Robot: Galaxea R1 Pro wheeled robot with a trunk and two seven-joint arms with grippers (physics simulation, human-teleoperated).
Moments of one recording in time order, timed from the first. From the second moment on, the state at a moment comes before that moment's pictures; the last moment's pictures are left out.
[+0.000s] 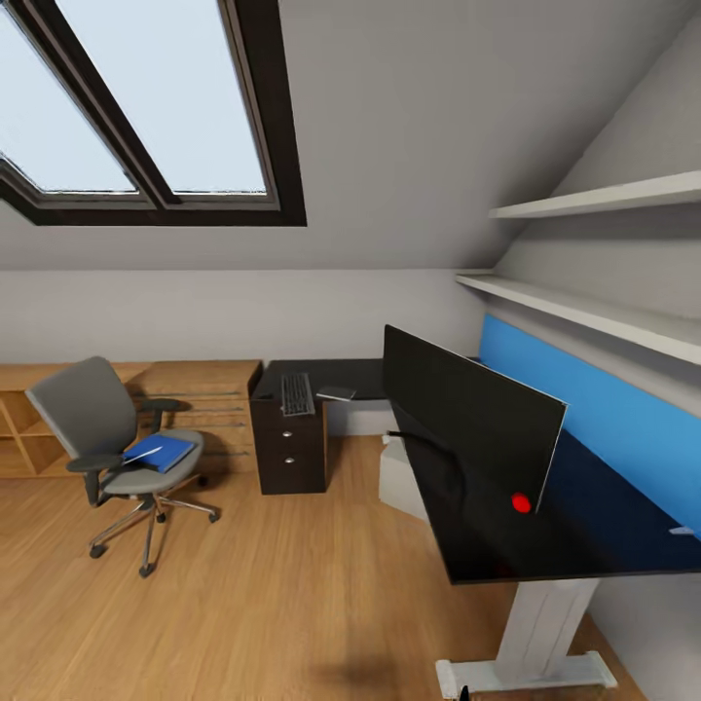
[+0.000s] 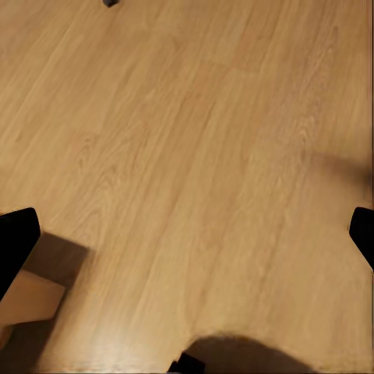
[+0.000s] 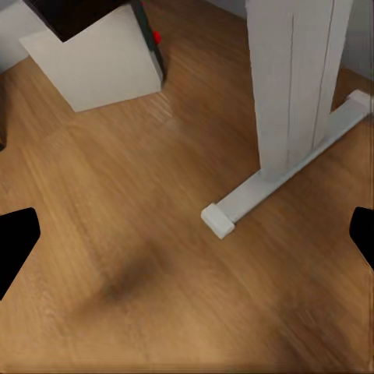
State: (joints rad) left arm 0.05 0.08 -0.39 -0.78 0.54 -0.16 0.53; right arm -0.34 0.11 0.42 0.02 -1.03 -0.77 -0.01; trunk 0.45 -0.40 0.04
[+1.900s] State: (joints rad) left arm 0.05 0.08 -0.39 -0.74 0.54 -0.16 0.52; right arm -0.34 0.08 0.42 0.00 -1.03 -0.78 -0.01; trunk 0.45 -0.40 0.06
